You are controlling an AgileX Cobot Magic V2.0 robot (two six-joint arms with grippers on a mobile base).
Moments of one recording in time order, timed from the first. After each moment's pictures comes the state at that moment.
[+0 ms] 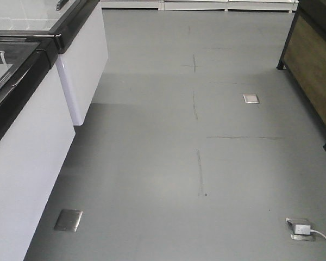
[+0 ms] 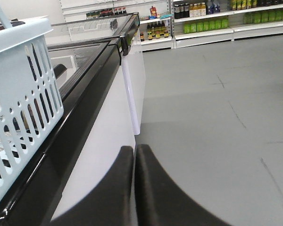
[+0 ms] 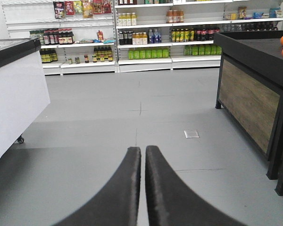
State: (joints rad) left arm 0.09 -0.01 0.03 0.03 0.23 0.07; right arm -0.06 -0.01 0.03 -0.07 0.14 0.11
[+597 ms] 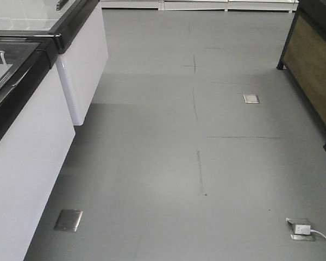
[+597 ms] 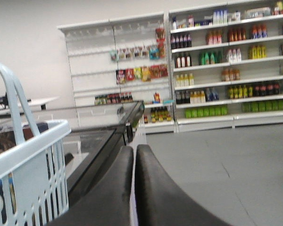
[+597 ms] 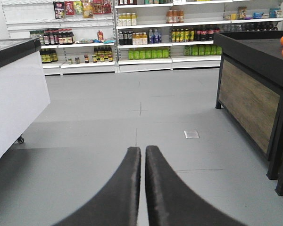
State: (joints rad) left arm 0.09 -0.01 0.03 0.03 -0.13 0.04; right arm -0.06 -0.01 0.03 -0.07 0.14 0.11
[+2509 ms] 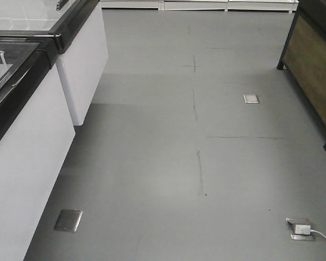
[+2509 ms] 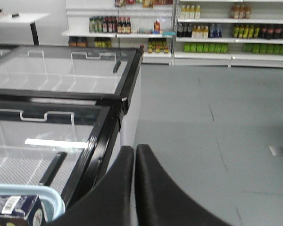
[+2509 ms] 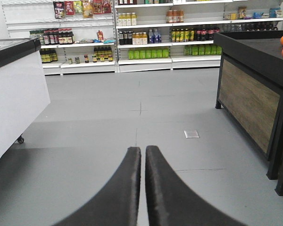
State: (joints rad) left arm 0.09 0.94 -1.23 0.02 0.57 -0.06; right arm -0.06 -0.01 0.03 -0.07 0.14 0.11
